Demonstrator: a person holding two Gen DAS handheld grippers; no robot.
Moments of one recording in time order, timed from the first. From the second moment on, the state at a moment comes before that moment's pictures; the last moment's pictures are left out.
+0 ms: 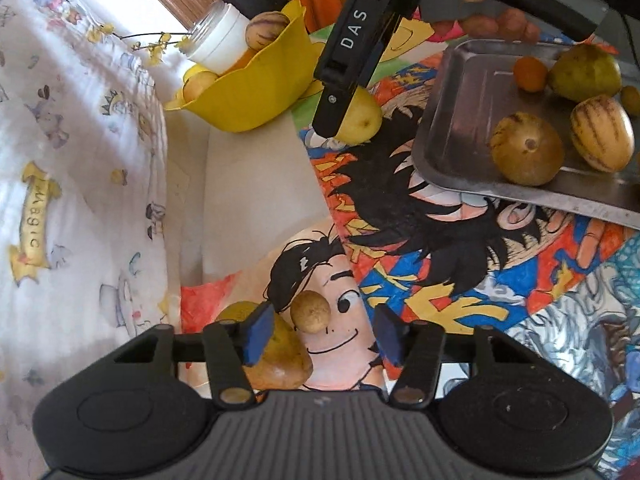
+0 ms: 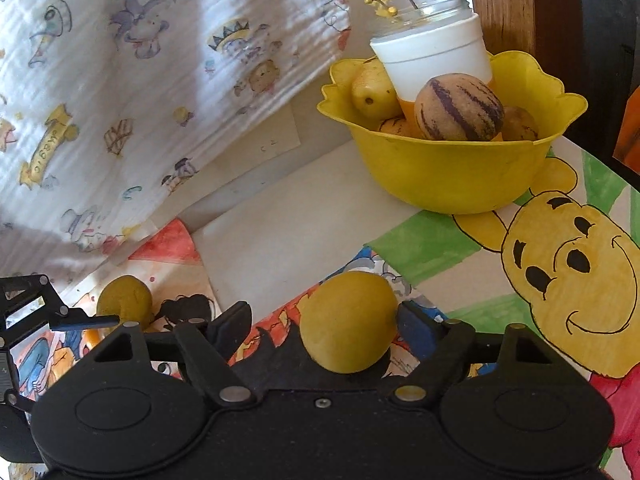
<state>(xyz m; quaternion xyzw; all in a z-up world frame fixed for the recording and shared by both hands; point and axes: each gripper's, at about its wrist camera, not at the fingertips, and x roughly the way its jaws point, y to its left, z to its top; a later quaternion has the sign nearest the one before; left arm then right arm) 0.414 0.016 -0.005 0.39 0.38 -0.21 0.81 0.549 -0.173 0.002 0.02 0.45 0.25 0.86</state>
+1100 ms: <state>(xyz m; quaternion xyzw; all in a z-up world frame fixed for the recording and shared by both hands) 0.429 0.018 -0.015 0.29 0.39 -0.10 0.87 0.556 -0.173 -0.027 0.04 0.46 0.24 0.85</state>
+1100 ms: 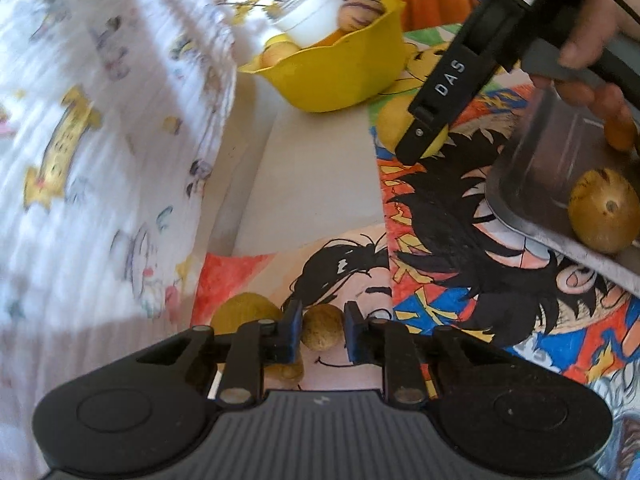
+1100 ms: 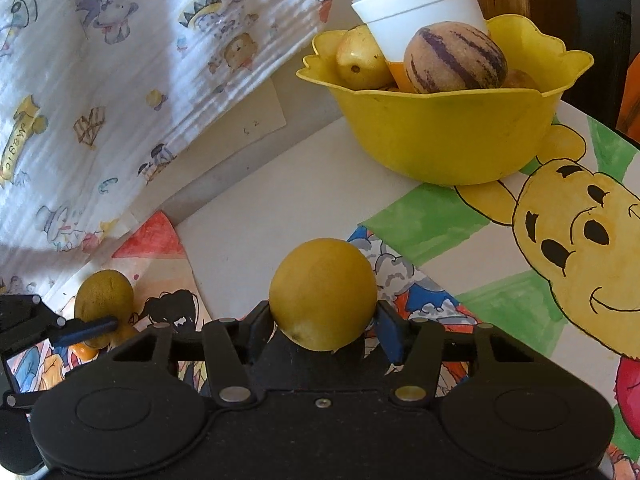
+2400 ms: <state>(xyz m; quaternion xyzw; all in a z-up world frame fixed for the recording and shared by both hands) 0.440 0.029 -0.011 0.22 0.42 -0.09 0.88 0.535 -0.144 -0.018 0.03 0.46 0.34 0.82</state>
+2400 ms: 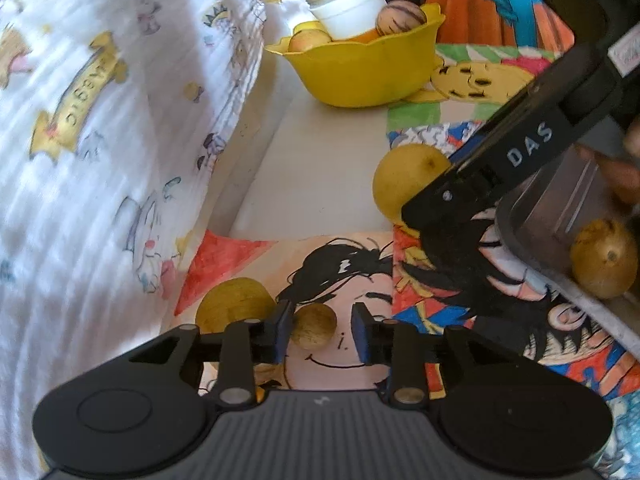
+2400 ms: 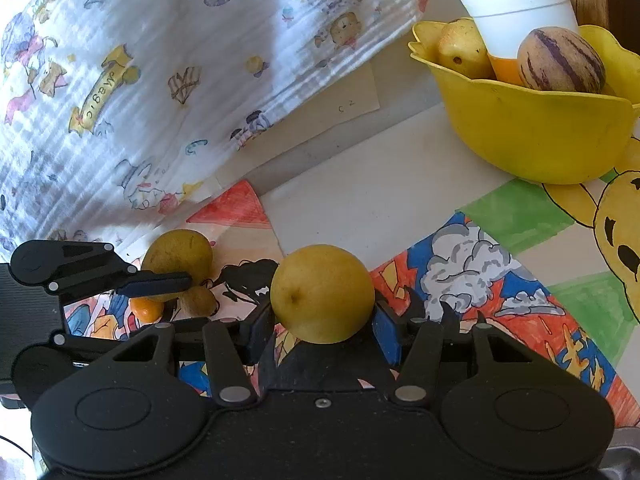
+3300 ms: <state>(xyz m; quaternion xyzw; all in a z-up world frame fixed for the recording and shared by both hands) 0.447 0.058 -0.010 0.05 0.44 -0.05 0.89 0.531 -0.158 -0.015 0.08 0.45 0.36 0.82</state>
